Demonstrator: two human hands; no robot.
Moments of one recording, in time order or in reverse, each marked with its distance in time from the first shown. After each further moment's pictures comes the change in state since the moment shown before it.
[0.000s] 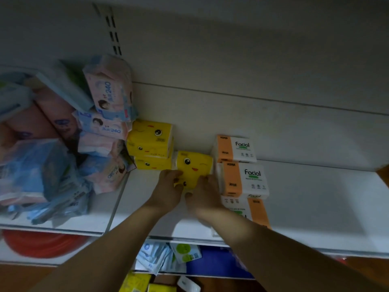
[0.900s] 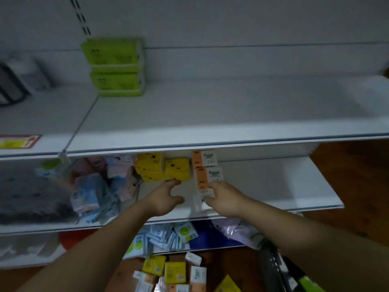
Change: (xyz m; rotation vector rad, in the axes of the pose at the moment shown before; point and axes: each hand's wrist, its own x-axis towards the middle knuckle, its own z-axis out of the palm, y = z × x) left_hand -0.178 0.211 -0.103 0.427 -0.374 0.014; right_hand -0.214 0.000 -0.215 0.070 -0.229 -0.083
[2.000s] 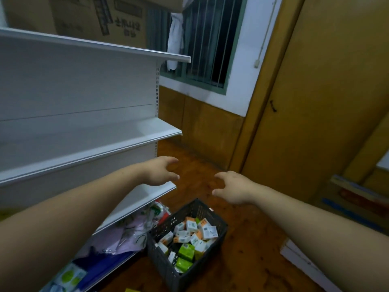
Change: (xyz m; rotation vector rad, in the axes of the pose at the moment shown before) left_hand -0.346 0.351 0.105 0.401 -0.179 0.789; right_hand -0.578 0.084 -0.055 -0.174 0.531 0.593
